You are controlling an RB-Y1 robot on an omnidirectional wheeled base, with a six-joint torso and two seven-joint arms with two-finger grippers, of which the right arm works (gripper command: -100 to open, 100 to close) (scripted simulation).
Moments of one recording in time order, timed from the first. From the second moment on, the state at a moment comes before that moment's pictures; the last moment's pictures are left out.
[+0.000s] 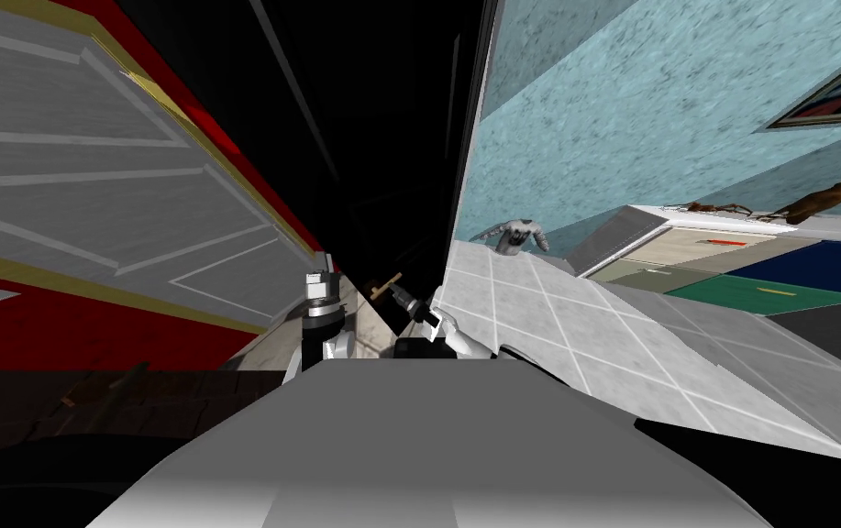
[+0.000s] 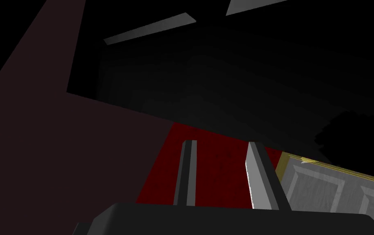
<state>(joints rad) -0.26 -0.07 0.85 -1.14 -0.02 -0.33 -0.21</state>
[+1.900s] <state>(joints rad) -0.26 -0.06 0.80 -1.11 -0.02 -0.33 -0.19</state>
